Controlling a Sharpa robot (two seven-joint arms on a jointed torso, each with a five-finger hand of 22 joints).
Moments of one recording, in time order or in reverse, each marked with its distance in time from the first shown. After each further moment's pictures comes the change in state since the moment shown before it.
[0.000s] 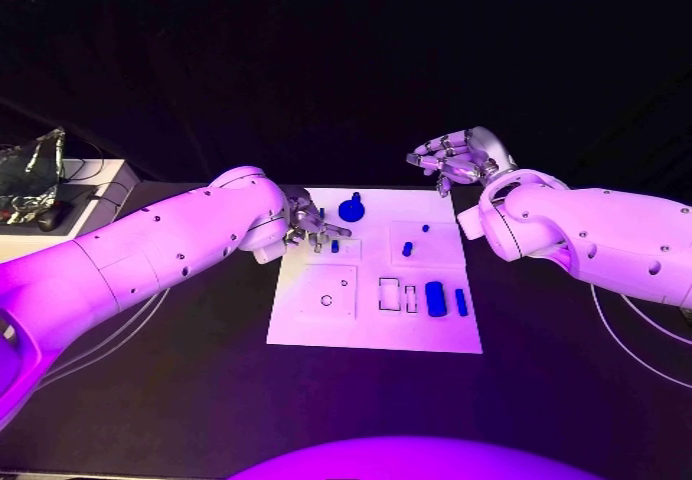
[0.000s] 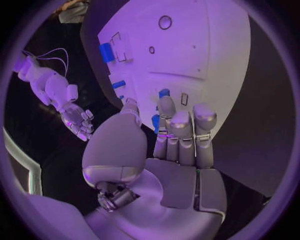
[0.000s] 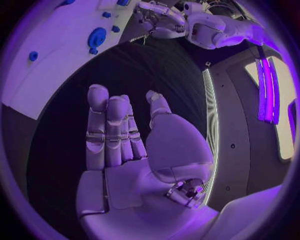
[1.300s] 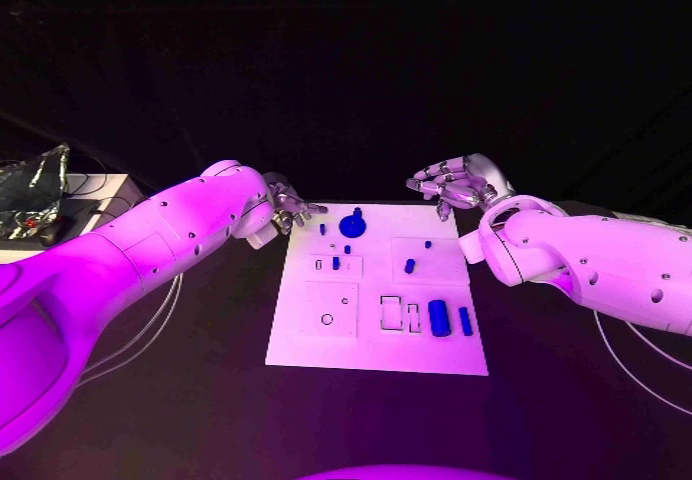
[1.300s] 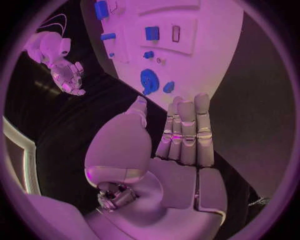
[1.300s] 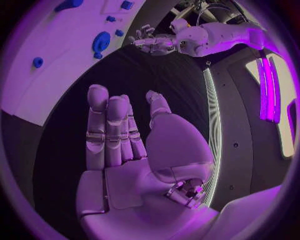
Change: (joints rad) left arm 0.051 0.110 0.039 -0.352 0.060 -0.056 0.128; left_hand 0.057 0.052 0.126 -0.057 0.000 -0.183 0.093 0.086 -0.537 -0.172 0.084 -0.111 -0.219 -0.142 0.067 -0.057 -0.299 0.062 -0.130 0.069 -0.349 -0.070; right arm 0.001 0.005 0.000 0.011 -0.003 0.001 0.000; right_hand 0.000 0.000 0.000 0.000 0.006 0.002 -0.002 0.000 -0.003 0.000 0.000 -0.004 -0.004 0.000 0.000 0.000 0.000 0.000 0.000 0.000 0.004 0.000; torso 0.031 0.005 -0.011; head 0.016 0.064
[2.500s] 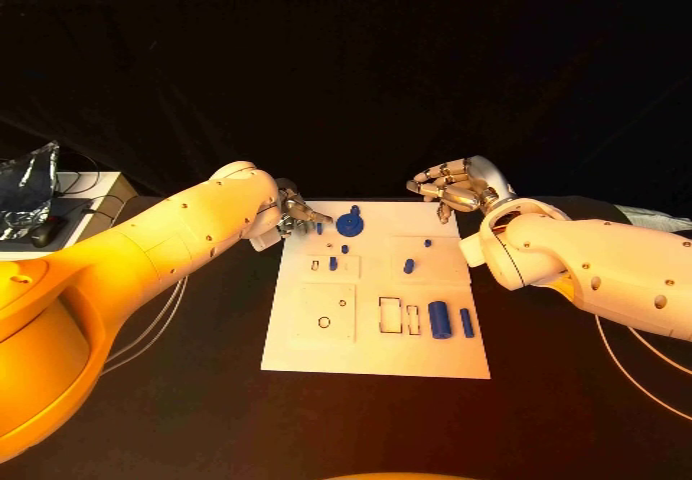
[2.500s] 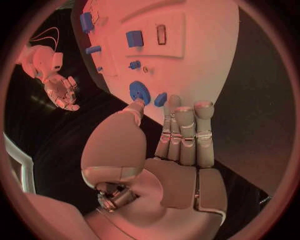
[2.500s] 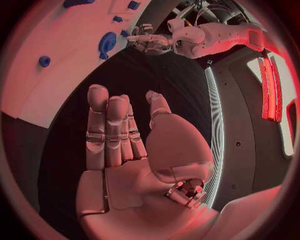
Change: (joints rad) left arm 0.016 0.040 -0.015 -0.056 -0.087 0.090 0.003; left_hand -0.065 -0.065 0.162 0.025 0.006 0.049 -0.049 0.052 0.382 0.082 -0.039 -0.002 0.111 0.074 -0.037 0.035 0.105 -0.001 0.088 -0.037 0.211 0.071; right arm 0.009 0.011 0.005 0.002 -0.007 -0.002 0.001; right_hand 0.000 0.000 0.000 0.000 0.004 0.002 -0.002 0.000 -0.002 0.000 0.000 0.000 -0.001 0.000 0.000 0.000 0.000 0.000 0.000 0.000 0.000 0.001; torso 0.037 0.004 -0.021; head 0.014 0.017
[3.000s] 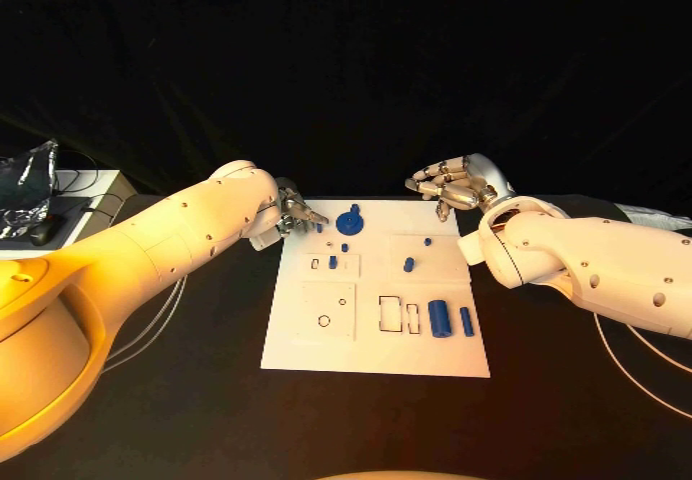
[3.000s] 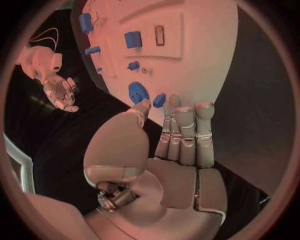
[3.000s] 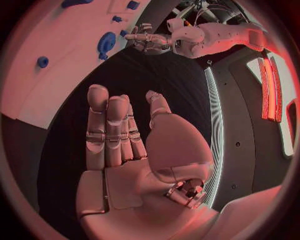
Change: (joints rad) left arm 0.000 0.003 -0.004 -0.005 0.000 0.002 0.000; left_hand 0.021 0.063 0.063 -0.085 0.000 0.010 -0.004 -0.016 0.021 0.007 -0.007 -0.009 0.004 0.003 -0.004 0.000 0.007 -0.015 0.004 -0.004 0.008 0.000; right arm 0.002 0.003 0.000 0.000 -0.002 0.000 0.000; right_hand 0.000 0.000 0.000 0.000 0.000 0.001 -0.001 0.000 -0.002 0.000 0.000 0.000 -0.002 0.000 0.000 0.000 0.000 0.000 0.000 0.000 0.000 0.000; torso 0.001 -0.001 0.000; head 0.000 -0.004
